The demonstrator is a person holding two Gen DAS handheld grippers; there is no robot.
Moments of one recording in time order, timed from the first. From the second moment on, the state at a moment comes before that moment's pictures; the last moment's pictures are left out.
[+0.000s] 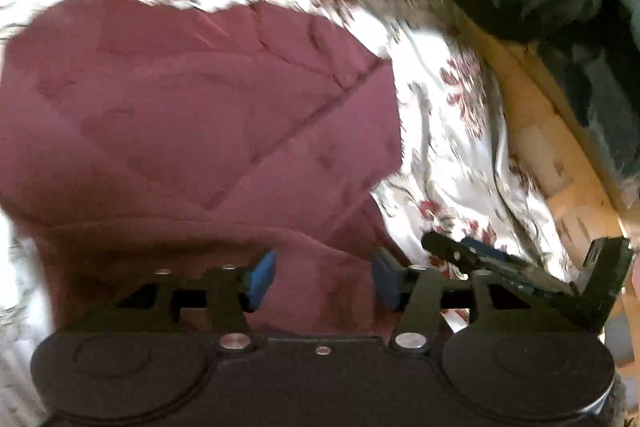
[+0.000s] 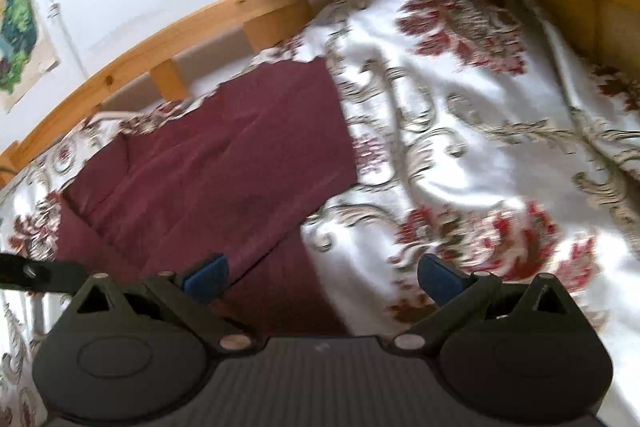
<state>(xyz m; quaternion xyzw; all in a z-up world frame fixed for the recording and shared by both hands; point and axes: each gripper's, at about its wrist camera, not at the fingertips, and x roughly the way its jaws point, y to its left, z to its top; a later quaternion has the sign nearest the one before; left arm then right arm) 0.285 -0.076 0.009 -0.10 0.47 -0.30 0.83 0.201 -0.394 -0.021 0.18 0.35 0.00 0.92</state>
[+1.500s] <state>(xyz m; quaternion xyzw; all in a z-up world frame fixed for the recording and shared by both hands) 0.340 0.115 -0.080 -0.34 0.36 -0.12 0.86 0.339 -0.172 0.026 -0.02 0.29 0.30 0.91</state>
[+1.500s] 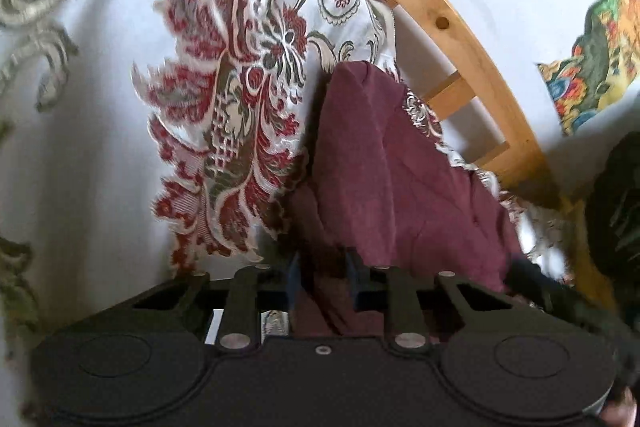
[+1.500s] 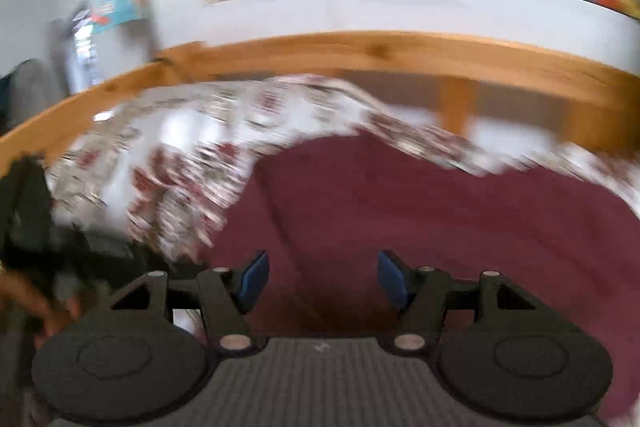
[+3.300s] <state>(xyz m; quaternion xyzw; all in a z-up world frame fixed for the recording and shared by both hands) 0.343 0.113 -0.066 -0.20 0.29 -0.01 0.93 0.237 -0.261 0.007 0.01 0.35 0.21 0.91</state>
